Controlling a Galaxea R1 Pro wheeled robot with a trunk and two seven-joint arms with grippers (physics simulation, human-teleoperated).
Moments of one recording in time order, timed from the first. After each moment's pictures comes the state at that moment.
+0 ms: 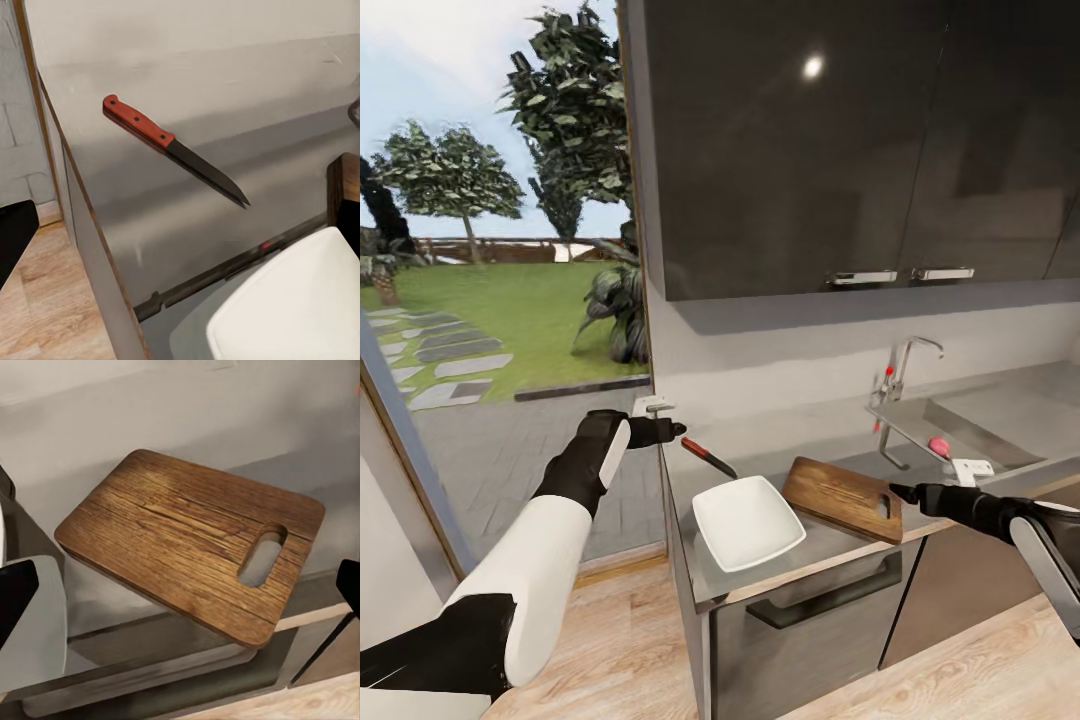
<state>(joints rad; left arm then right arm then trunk) -1.00 -0.15 0.10 -0.75 0.00 0.75 -0.13 -0.44 -0.47 -0.06 -1.38 -0.44 0.79 0.27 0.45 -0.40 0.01</state>
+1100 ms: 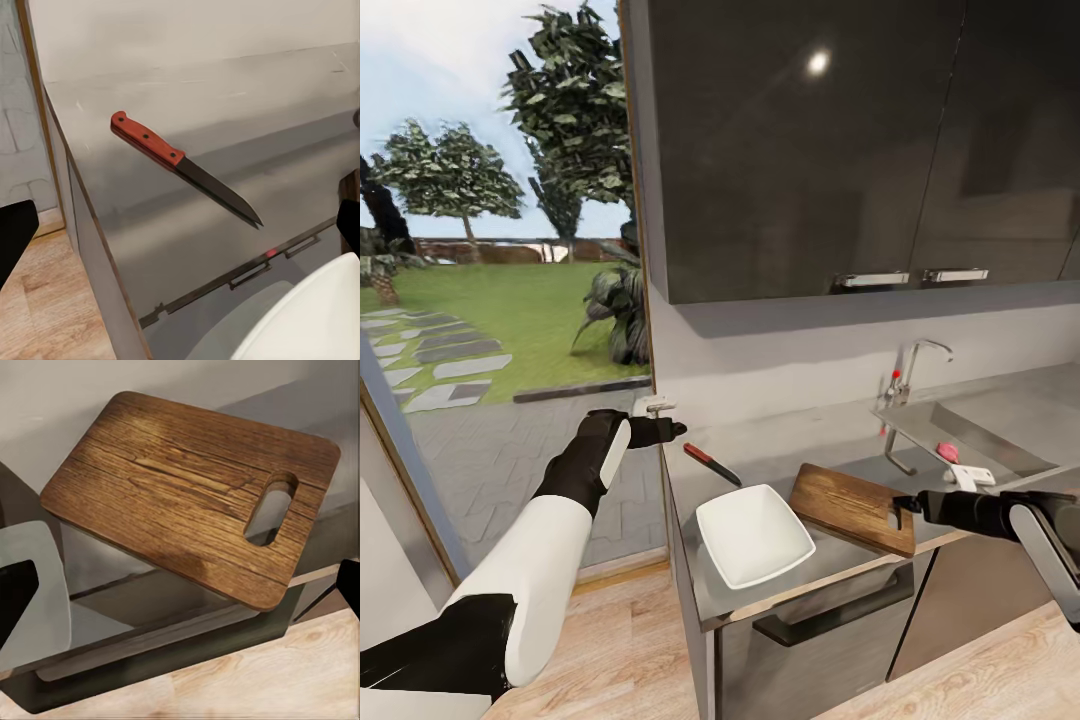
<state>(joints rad) -1.00 -0.15 0.10 -0.76 0.00 0.75 -0.13 -0.48 -0.47 -0.06 -1.38 -0.44 1.03 0.22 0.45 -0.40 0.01</state>
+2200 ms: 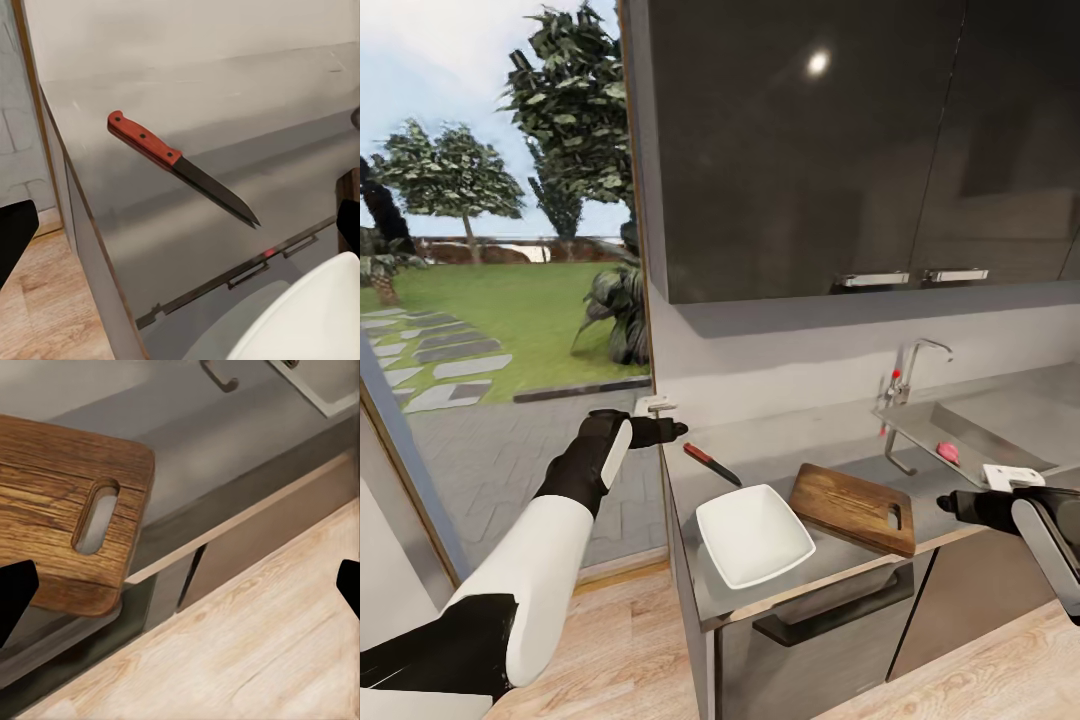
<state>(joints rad) -1.00 -0.15 0.10 -0.75 0.00 0.75 -0.13 -0.49 -0.47 -0.08 -1.37 -0.43 1.04 -0.16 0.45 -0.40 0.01</state>
